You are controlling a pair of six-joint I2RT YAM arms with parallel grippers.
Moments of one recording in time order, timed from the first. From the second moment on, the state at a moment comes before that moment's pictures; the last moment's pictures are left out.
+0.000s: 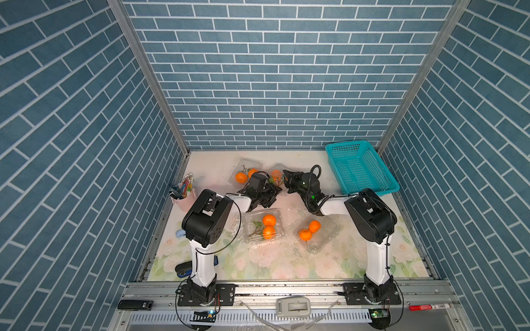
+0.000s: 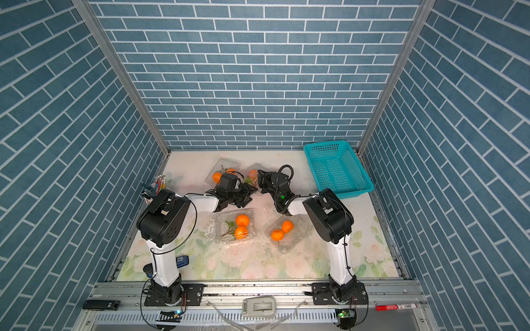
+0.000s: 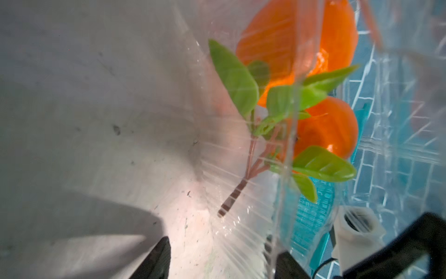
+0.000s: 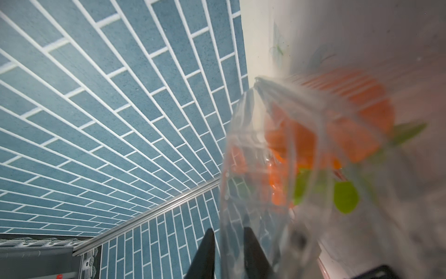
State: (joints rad) left arm -0.46 1.96 1.03 0.24 0.33 -1.29; right arm 0.65 2.03 1.08 0.80 -0.03 1.96
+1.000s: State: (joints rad) left arm -0.42 1.89 1.08 0.04 0.33 -1.18; right arm 0.51 1.96 1.13 0.68 -0.19 1.87
